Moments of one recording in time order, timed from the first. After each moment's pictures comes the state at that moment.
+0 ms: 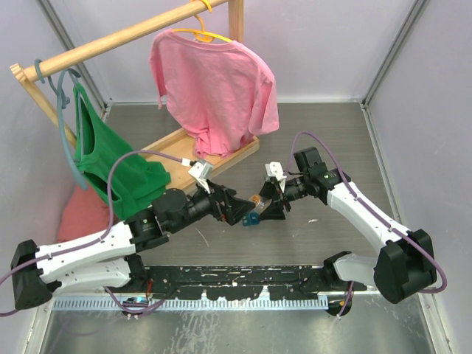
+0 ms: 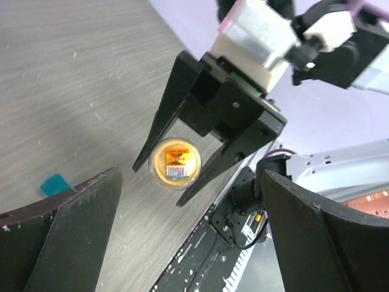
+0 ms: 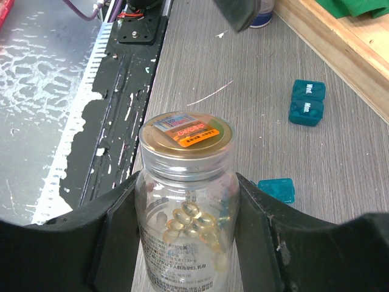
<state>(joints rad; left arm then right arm) -1.09 0.93 0.69 0.21 -0.09 -0.61 0.40 1.22 0.86 -0.60 -1.19 -0.80</state>
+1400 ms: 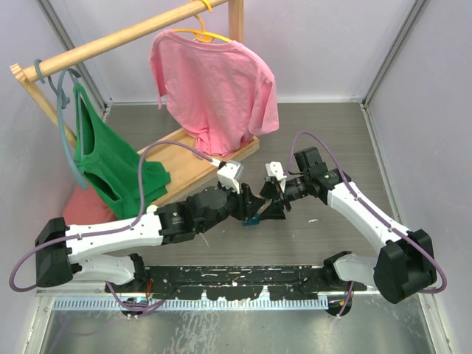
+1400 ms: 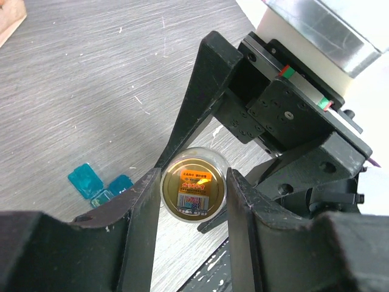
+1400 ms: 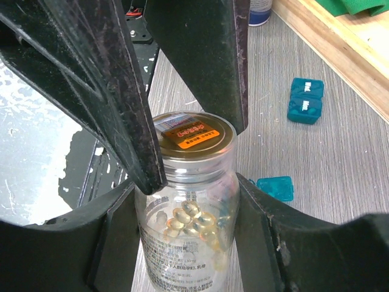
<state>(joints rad) -1.22 1.23 0.91 0.01 -0.37 -0.60 0.40 1.22 0.86 -0.60 -1.19 -0.80</state>
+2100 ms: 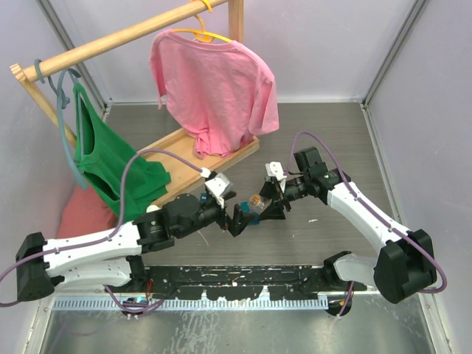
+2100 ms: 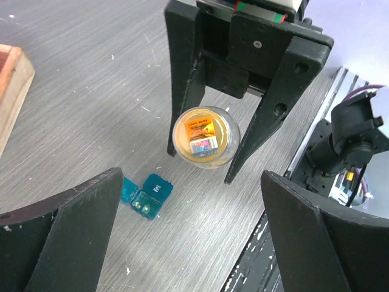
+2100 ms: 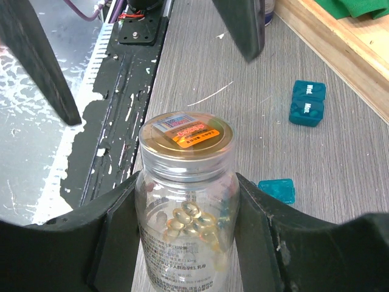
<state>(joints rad) -1.17 1.03 0.72 0.13 -0.16 -0.23 0.40 1.22 0.86 -0.60 -1.20 -0.80</state>
